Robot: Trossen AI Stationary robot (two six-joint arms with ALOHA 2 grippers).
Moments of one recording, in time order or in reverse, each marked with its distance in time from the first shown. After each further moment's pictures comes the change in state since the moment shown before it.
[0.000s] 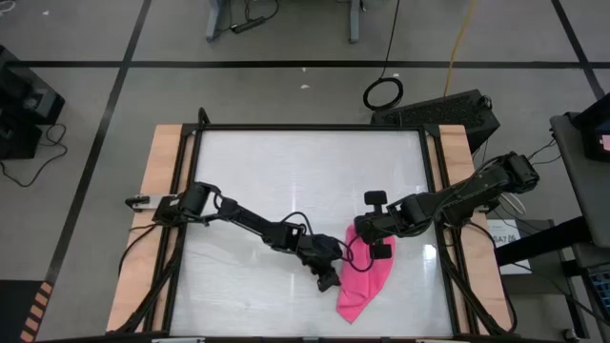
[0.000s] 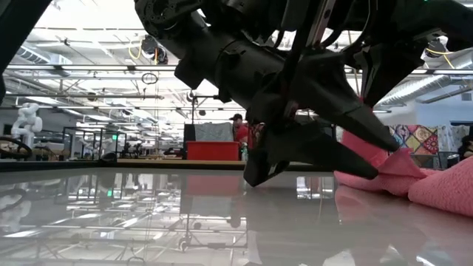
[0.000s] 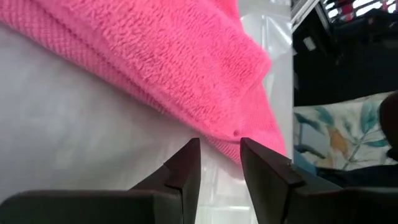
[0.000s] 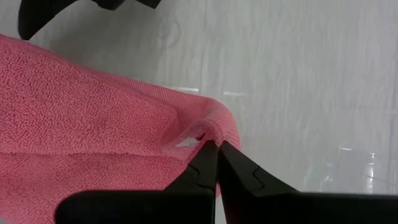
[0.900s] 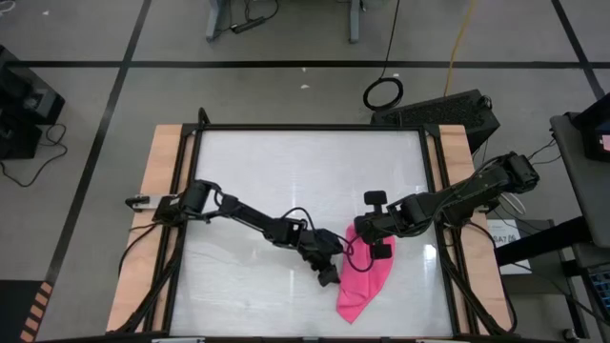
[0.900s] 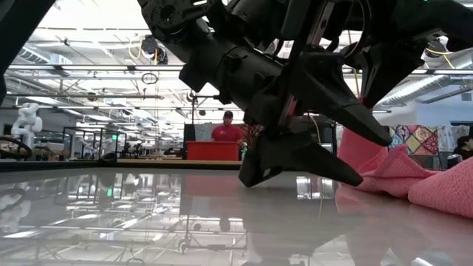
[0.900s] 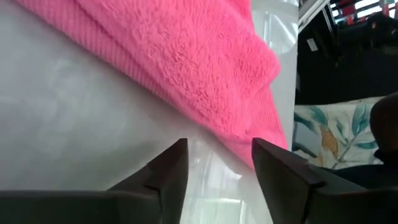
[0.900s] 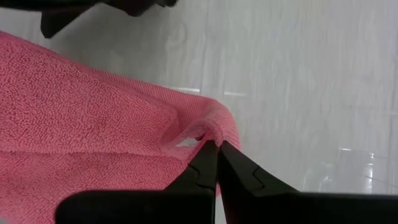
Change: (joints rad) left arm 0.028 0.000 0.000 -0.044 0.056 -0.032; right arm 0.000 0.000 0.000 -0.002 0.000 -0.004
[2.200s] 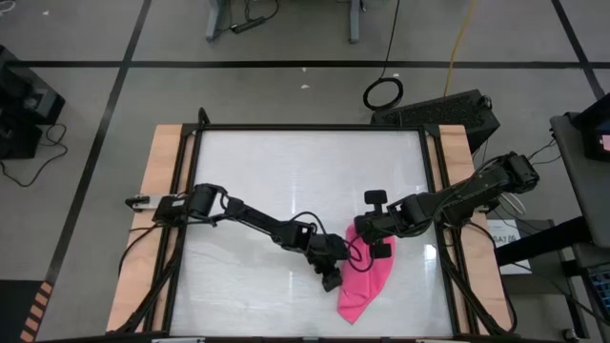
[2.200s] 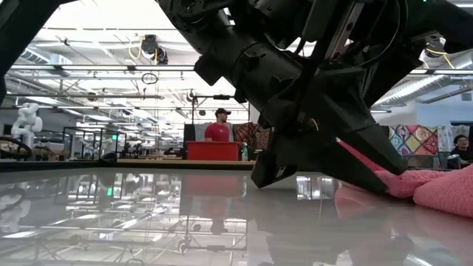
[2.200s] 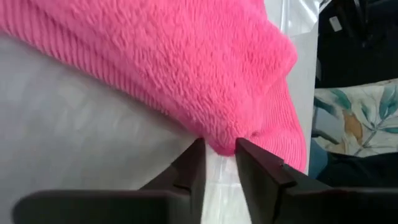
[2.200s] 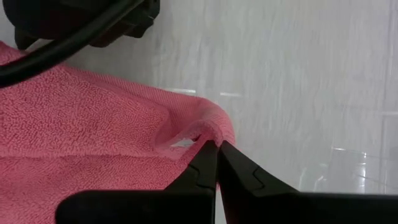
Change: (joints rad) left arm -0.004 0.071 0.160 -0.182 -0.005 0.089; right arm 0.002 0.000 0.000 0.001 0.024 -0.001
